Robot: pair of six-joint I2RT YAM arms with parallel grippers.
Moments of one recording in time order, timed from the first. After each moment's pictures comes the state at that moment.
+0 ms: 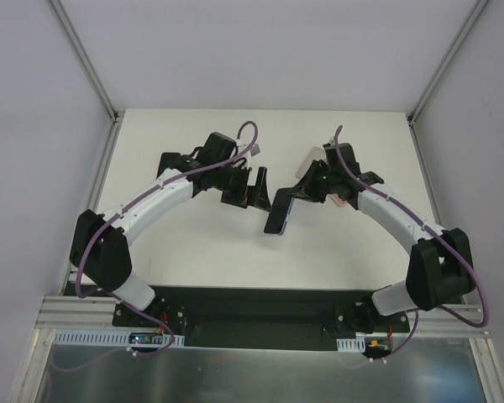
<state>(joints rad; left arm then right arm) -0.60 1.56 1.31 -0.64 0.53 -0.44 0.41 1.46 1.05 -0.40 -0.31 0.83</state>
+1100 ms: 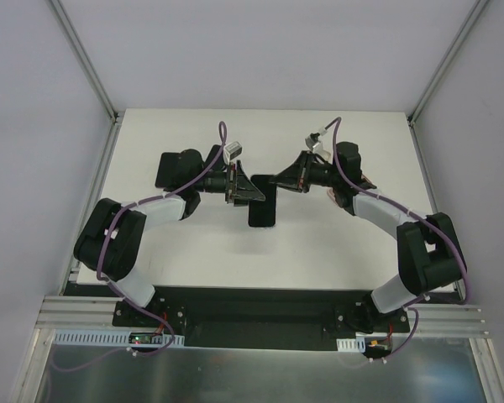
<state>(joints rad) -0.43 1.62 0.82 0.71 1.17 -1.33 0.37 1.54 0.89 0.37 -0.90 1.07</state>
